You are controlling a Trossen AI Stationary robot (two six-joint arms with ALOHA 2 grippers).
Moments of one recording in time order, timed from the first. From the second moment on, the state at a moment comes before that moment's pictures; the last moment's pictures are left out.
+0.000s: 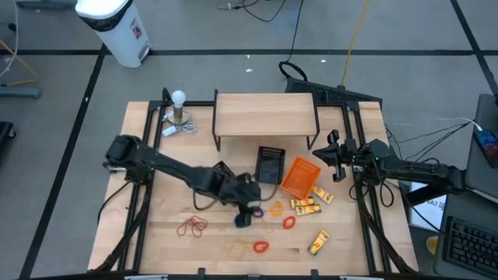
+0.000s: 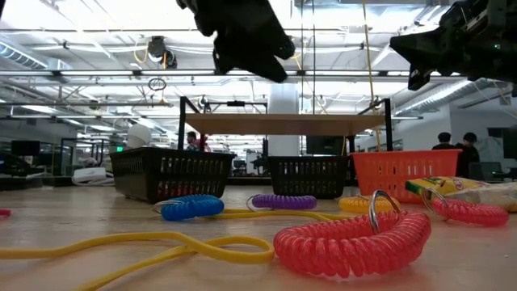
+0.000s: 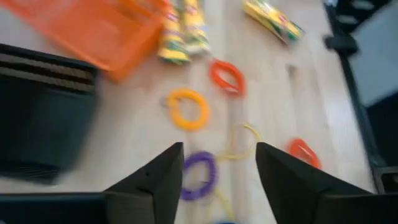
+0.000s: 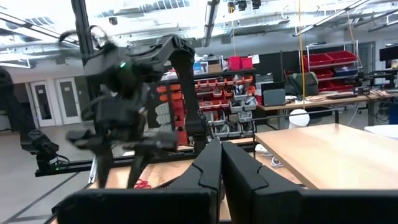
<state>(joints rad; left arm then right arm) -0.29 1.82 1.35 -0.33 -0.04 -0.30 -0.25 0.26 0.02 0.50 -0.23 0.17</state>
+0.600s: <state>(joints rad) -0.32 2.05 1.42 -0.37 -0.09 -0.29 -0.25 0.26 0.02 0.51 -0.16 0.17</state>
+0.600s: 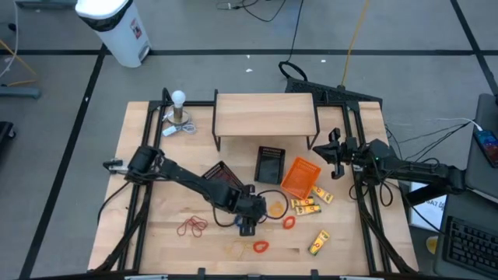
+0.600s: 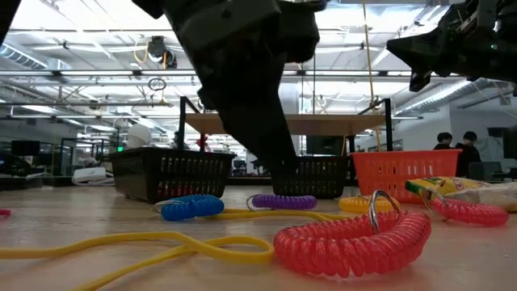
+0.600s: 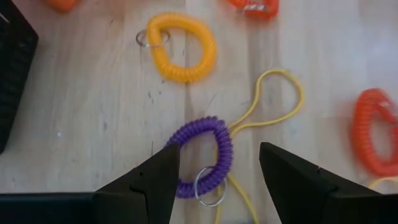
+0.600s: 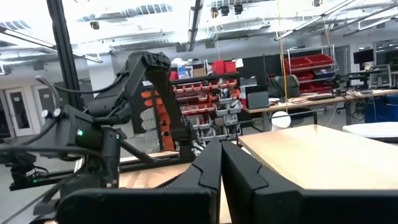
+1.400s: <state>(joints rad) -0.31 2.07 1.42 -0.41 -0.07 -0.22 -0.25 0.26 0.02 0.51 -0.15 0.17</state>
